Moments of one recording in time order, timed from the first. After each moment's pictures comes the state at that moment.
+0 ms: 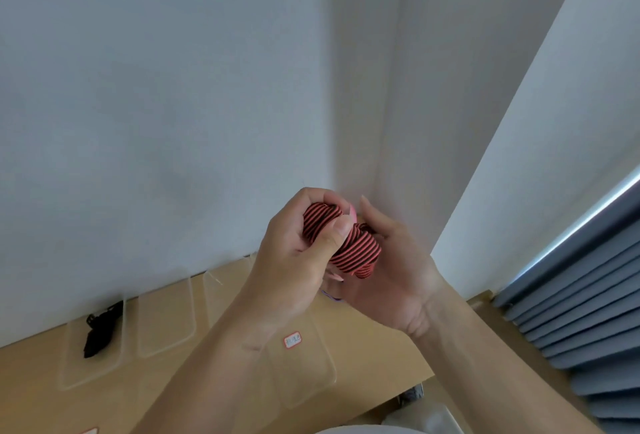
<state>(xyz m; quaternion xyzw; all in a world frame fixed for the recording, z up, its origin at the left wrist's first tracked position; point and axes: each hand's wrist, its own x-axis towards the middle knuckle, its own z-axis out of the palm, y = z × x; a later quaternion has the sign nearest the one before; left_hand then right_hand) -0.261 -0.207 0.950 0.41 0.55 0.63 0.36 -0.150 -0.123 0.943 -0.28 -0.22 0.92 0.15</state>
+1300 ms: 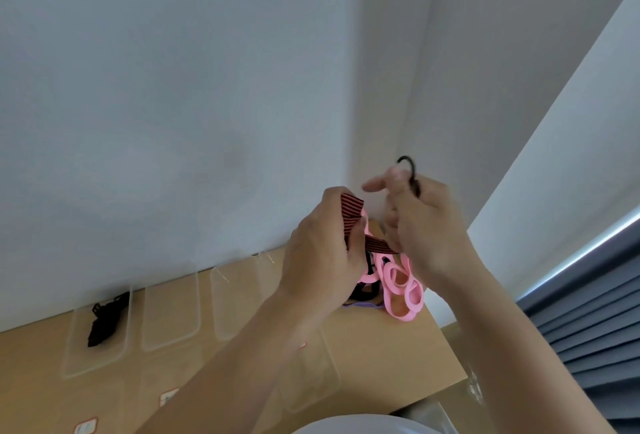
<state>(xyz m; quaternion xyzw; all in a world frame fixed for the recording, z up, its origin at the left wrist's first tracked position) -0.263 -0.180 0.922 0.49 0.76 0.43 0.06 -0.159 -0.098 0.962 -0.35 -0.65 0.57 0.36</state>
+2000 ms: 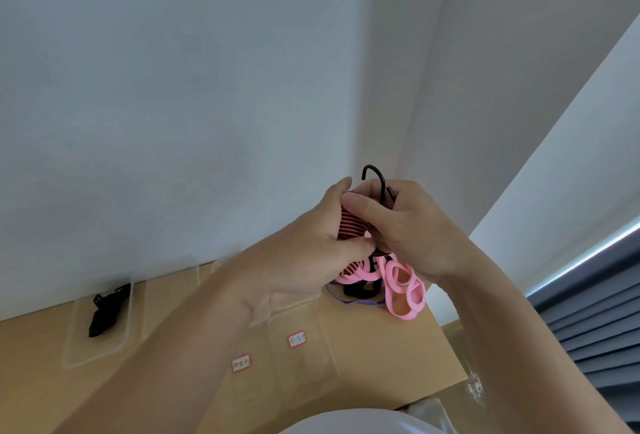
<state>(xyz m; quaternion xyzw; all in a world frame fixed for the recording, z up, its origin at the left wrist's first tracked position) -0.288 -0.192 0.969 0.45 0.67 0.40 0.44 -0.168 -0.091 0.966 -0.27 -0.71 0.63 0.19</state>
